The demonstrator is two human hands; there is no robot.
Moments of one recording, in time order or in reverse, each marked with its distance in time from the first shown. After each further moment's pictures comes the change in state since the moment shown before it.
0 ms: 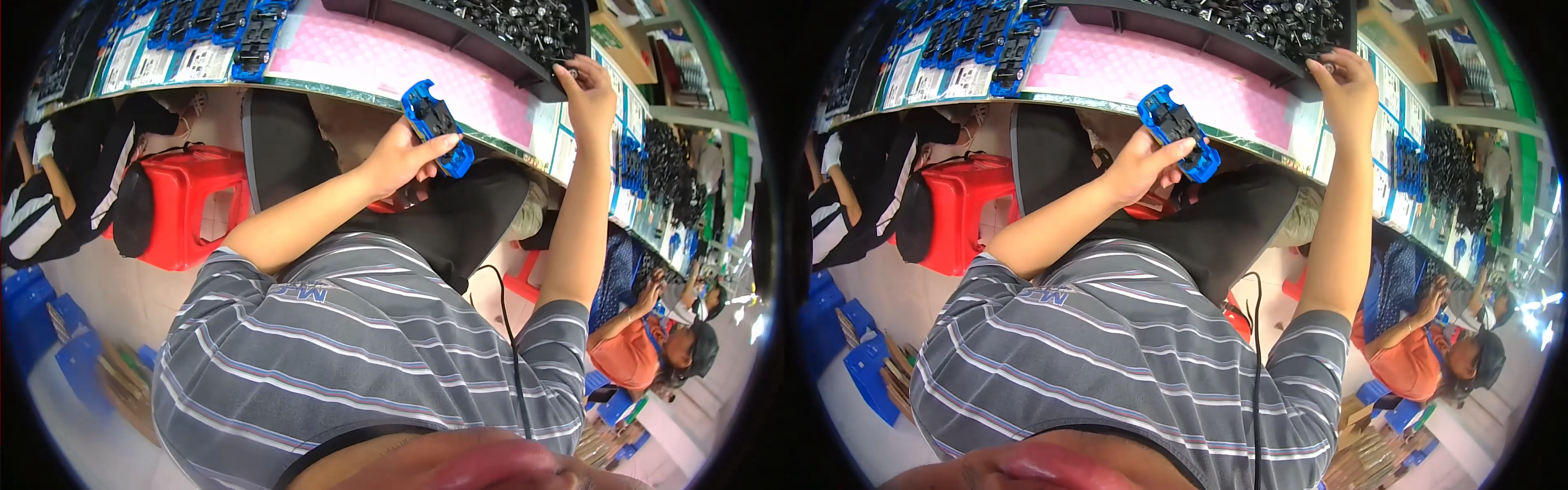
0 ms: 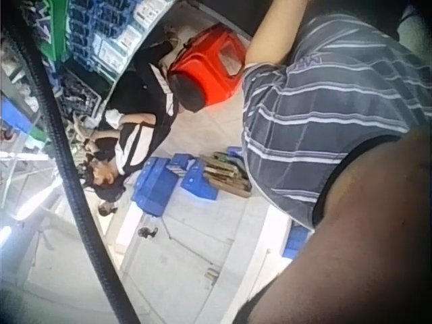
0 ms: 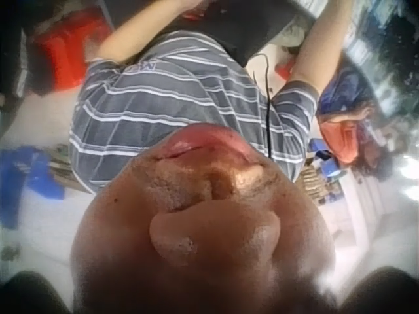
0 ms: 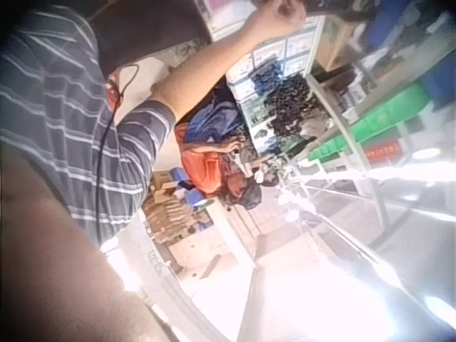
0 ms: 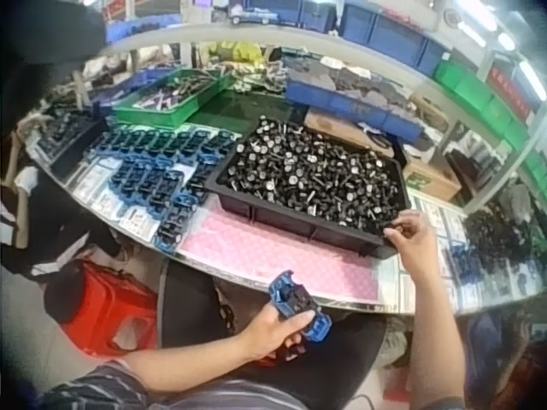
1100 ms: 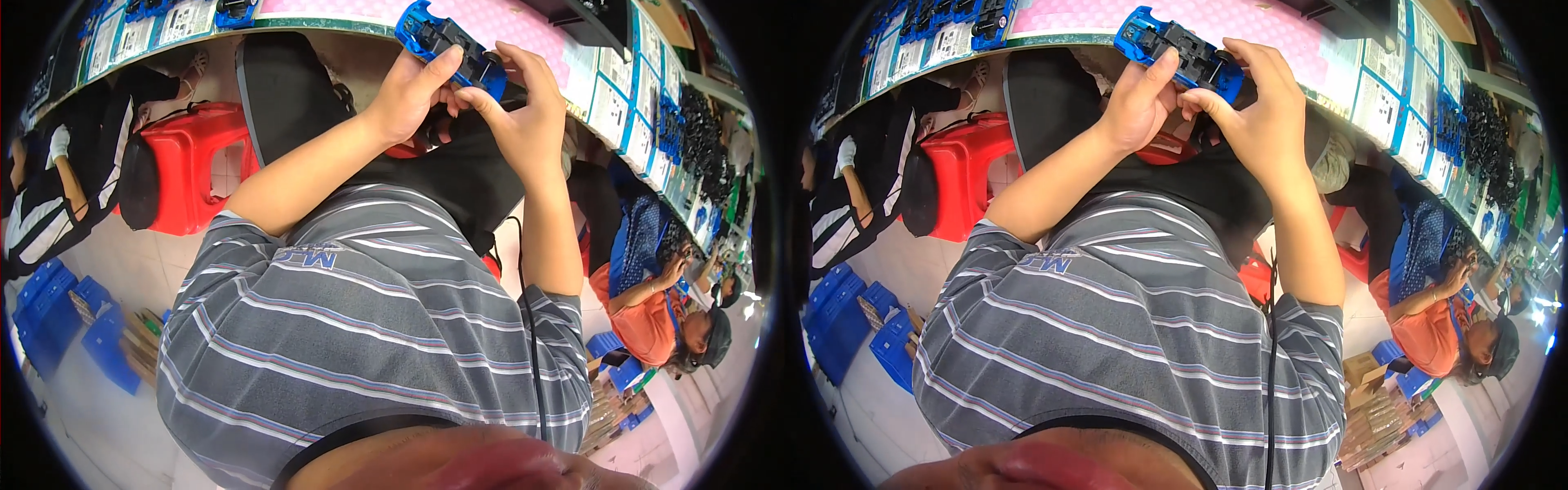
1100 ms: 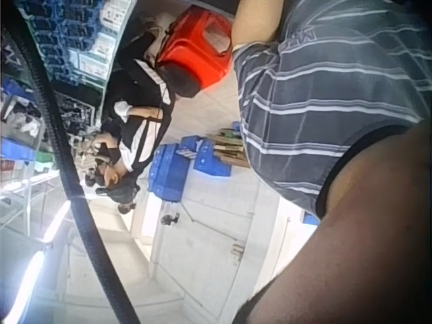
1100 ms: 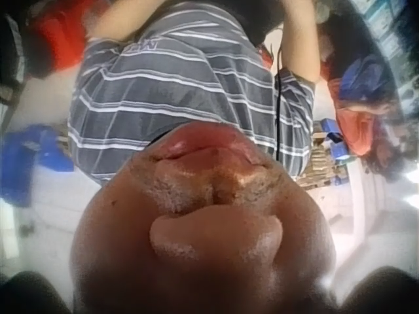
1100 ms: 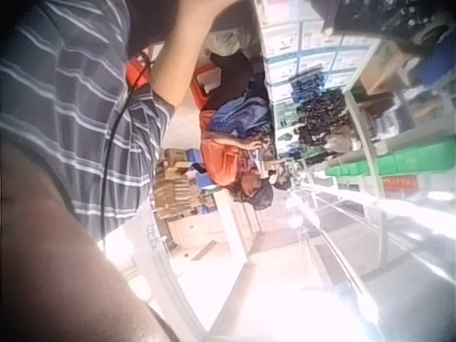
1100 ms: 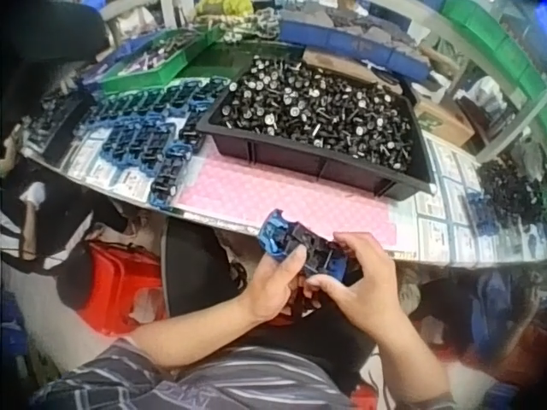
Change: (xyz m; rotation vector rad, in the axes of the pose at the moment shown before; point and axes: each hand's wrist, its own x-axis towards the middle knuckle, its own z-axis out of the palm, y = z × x) left_hand 0.000 -0.004 -0.001 -0.242 -0.025 0.224; right_hand -0.137 -0.116 0.055 0.028 -0.200 -0.176
